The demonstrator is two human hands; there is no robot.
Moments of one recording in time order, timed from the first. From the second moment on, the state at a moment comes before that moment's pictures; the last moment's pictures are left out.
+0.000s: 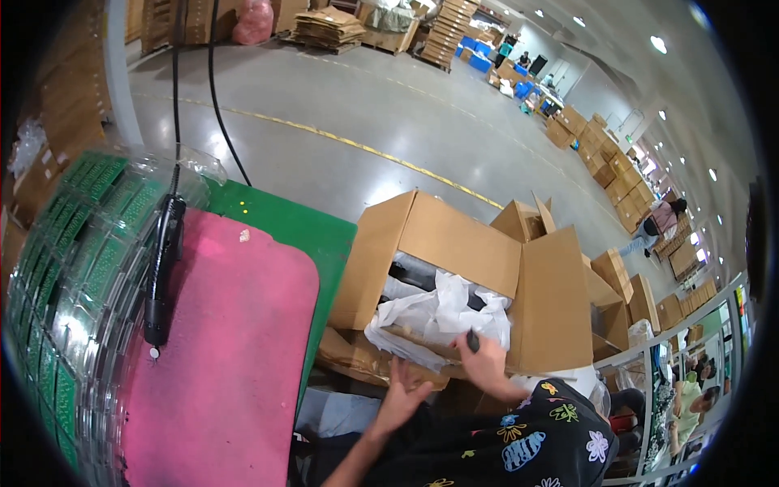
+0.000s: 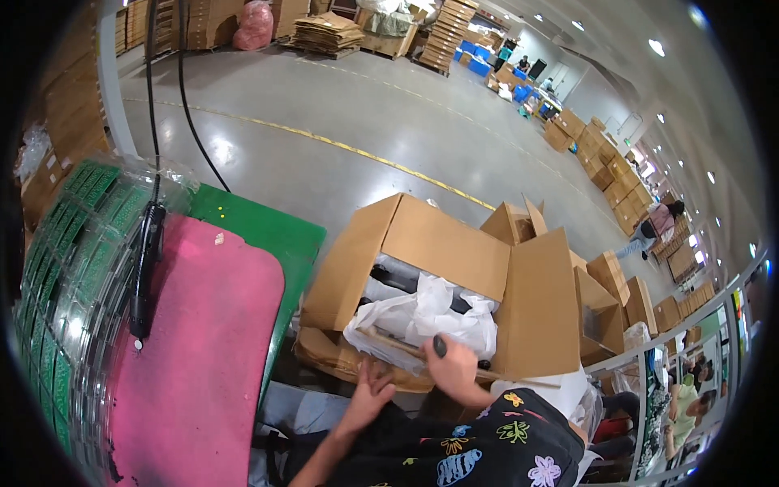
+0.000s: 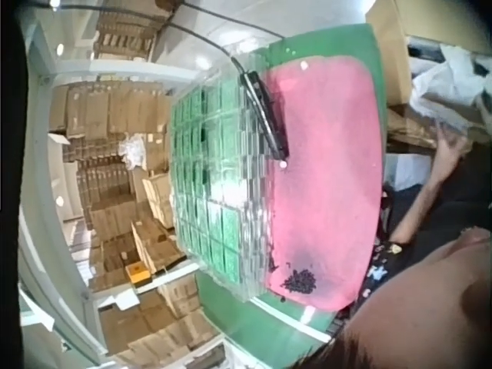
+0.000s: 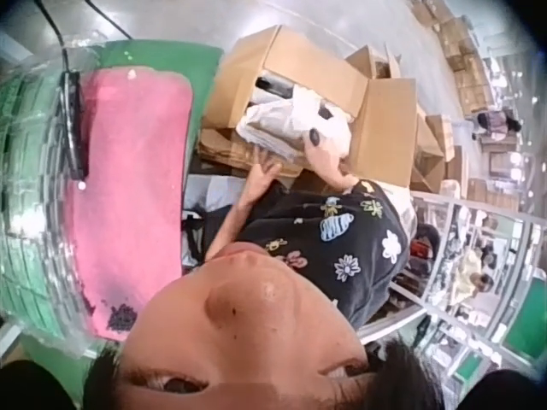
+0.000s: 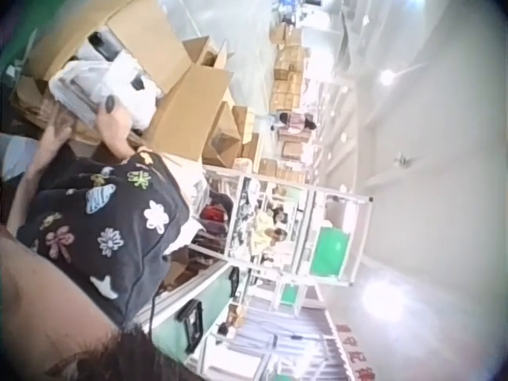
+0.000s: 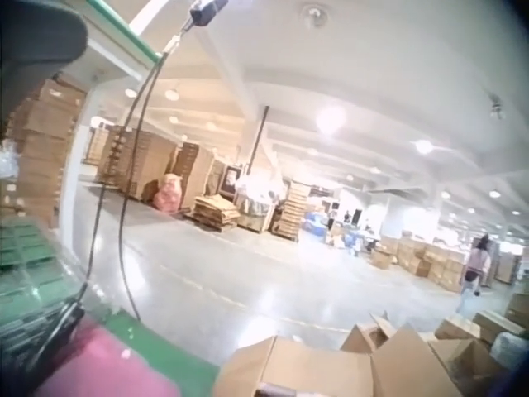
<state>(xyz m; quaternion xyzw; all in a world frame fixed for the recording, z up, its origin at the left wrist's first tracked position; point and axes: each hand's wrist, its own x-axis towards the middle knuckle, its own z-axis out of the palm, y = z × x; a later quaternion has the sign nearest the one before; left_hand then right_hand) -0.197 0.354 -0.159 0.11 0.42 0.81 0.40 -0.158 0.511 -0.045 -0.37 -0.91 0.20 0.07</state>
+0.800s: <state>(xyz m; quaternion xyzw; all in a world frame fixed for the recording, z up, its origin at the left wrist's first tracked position) -0.173 0.353 -0.148 -0.08 0.36 0.87 0.33 0.075 0.748 -0.275 -0.78 -0.59 0.15 0.13</state>
